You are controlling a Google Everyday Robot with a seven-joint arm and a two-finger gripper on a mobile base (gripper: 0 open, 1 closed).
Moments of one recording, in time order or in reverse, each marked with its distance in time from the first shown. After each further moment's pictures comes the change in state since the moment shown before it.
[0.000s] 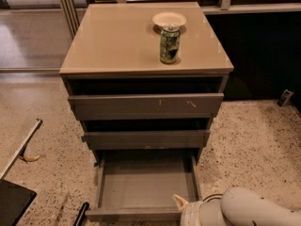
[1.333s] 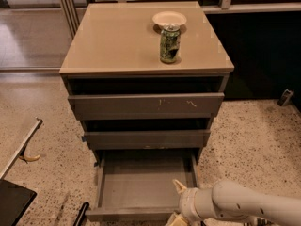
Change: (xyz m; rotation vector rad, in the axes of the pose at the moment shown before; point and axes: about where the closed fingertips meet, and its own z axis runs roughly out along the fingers) arm 0.037 -0.094 0.054 0.120 -0.034 -0.062
